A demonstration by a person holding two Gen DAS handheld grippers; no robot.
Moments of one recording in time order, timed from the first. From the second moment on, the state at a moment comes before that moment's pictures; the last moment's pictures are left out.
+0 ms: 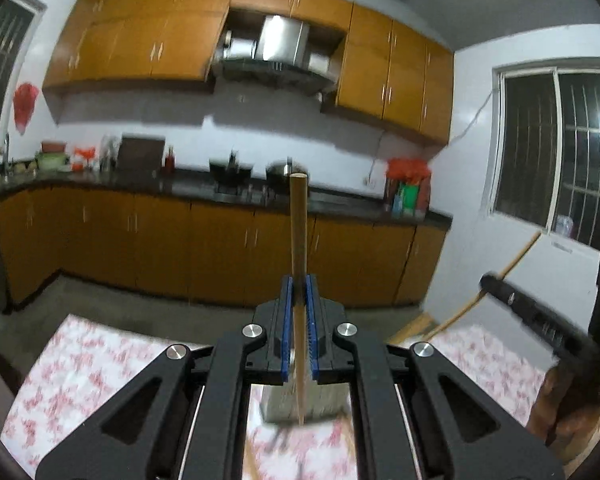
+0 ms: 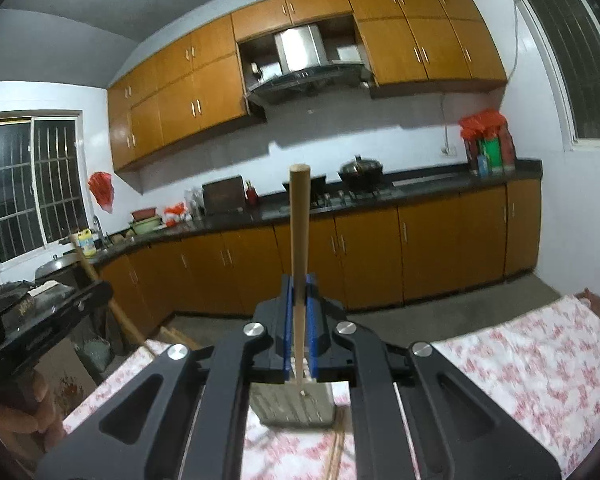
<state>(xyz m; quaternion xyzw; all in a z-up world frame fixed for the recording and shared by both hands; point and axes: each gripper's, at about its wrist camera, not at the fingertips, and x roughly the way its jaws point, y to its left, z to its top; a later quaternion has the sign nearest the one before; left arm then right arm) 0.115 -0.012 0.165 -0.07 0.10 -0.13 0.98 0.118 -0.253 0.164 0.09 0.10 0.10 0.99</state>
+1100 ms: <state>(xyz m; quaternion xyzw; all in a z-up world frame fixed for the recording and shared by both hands) 0.142 -0.018 0.142 -0.10 0.05 -0.09 0.99 0.148 -0.254 0.136 0.10 0.12 0.05 0.99</state>
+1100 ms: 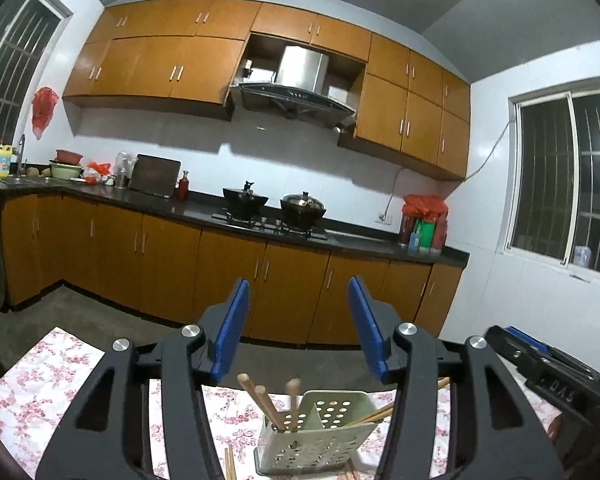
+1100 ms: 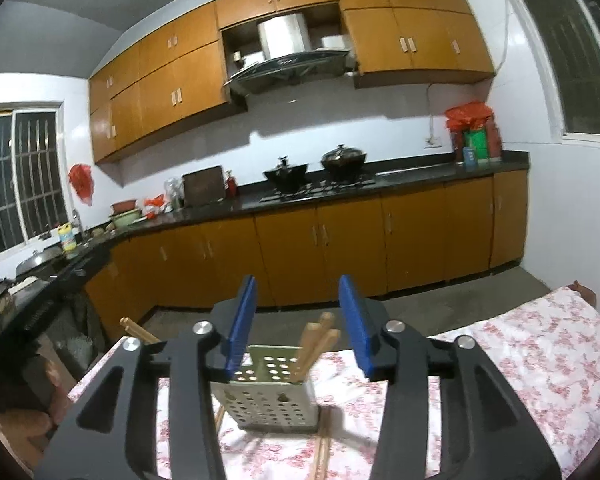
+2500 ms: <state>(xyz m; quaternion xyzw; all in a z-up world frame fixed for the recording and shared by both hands) 0.117 -0.005 -0.072 -0.05 0.42 -0.08 0.90 0.149 -0.264 -0.091 0.07 0.44 0.01 0.89</state>
